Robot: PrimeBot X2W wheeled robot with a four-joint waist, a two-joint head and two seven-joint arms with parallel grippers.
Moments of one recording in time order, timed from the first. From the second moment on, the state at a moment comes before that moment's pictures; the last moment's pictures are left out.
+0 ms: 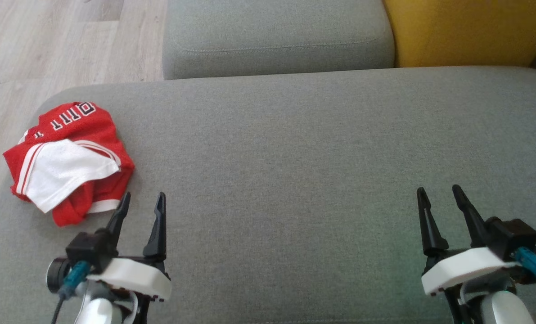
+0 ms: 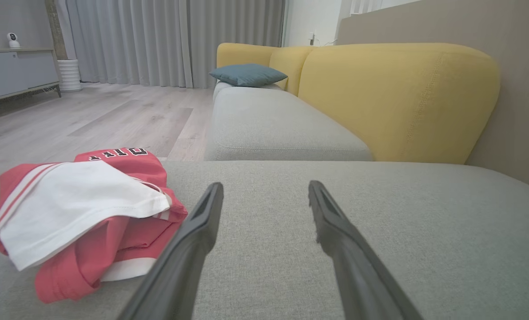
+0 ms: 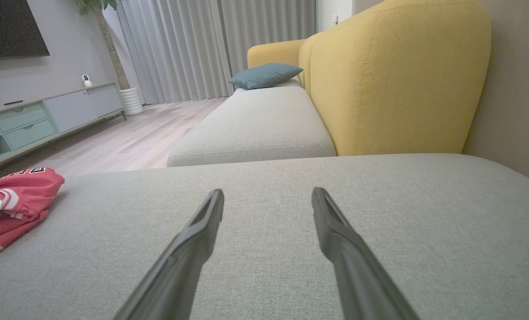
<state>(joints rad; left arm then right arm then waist) -0.02 0.06 -0.10 0.23 -0.16 -0.08 -0.24 0.03 -0.05 0.00 0.10 0.15 0.13 -0.03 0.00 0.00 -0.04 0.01</state>
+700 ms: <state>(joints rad) -0.02 0.06 -0.11 0.29 -0.13 -0.07 -0.25 0.03 -0.05 0.00 0.11 0.15 0.13 -0.04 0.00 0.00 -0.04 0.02</state>
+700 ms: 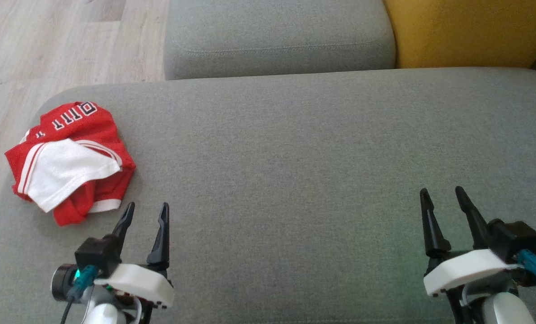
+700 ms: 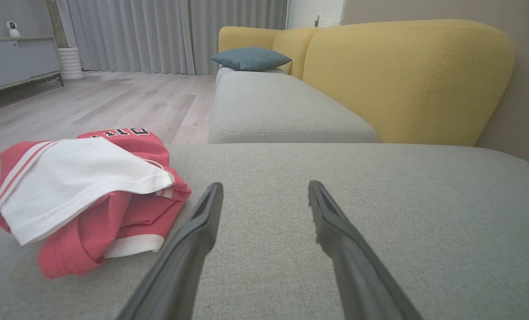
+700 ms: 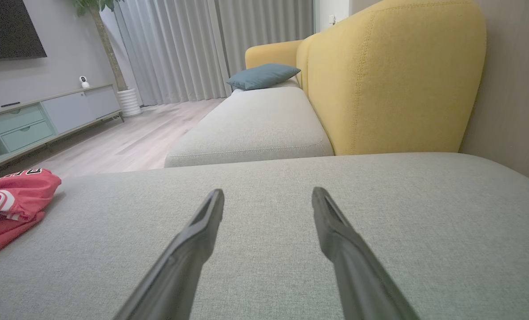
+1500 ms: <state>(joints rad) -0.03 0.08 -0.07 0.26 -0.11 -0.05 -0.25 0.04 -0.04 0.05 0.04 0.14 0.13 -0.02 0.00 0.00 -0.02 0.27</state>
